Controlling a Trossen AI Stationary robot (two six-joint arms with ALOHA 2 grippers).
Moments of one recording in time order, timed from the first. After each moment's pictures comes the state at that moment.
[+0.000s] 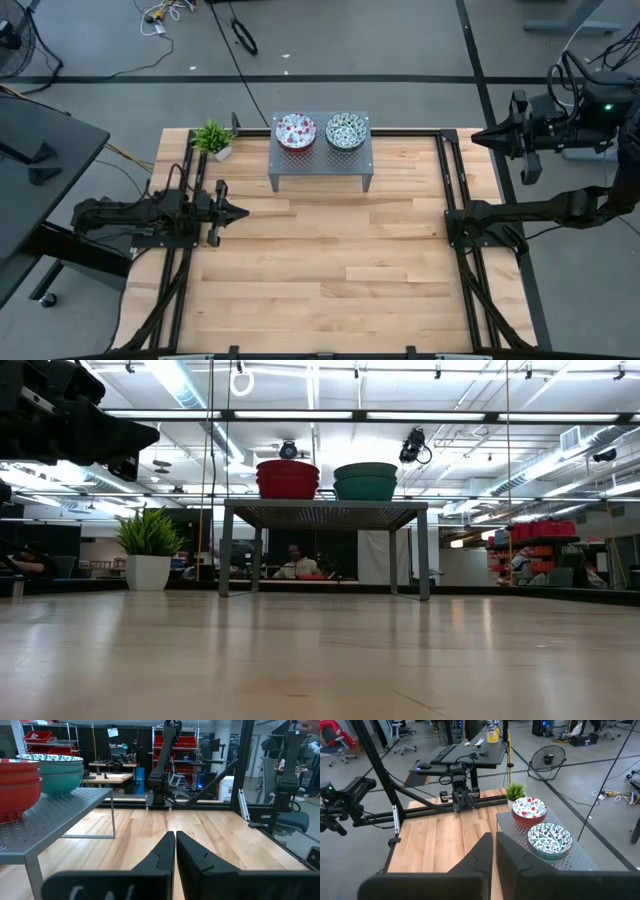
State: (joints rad) left arm -0.03 0.01 0.01 0.06 -0.04 -0.04; right arm -0.46 1.00 2.03 -1.37 -0.35 -0.04
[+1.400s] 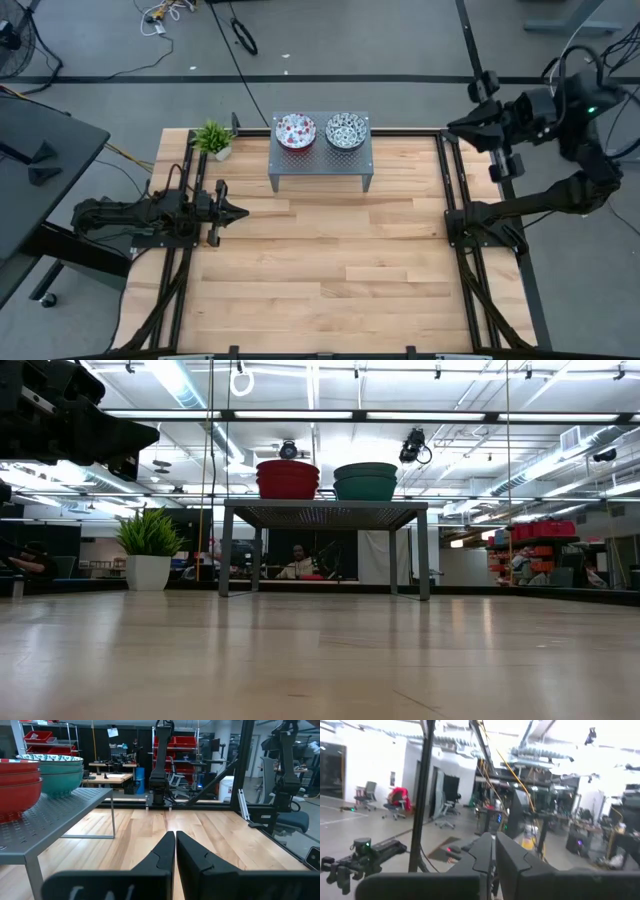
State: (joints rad) left arm -0.03 0.01 0.01 0.06 -0.04 -0.04; right arm -0.16 0.99 1.71 -0.49 -0.35 -0.11
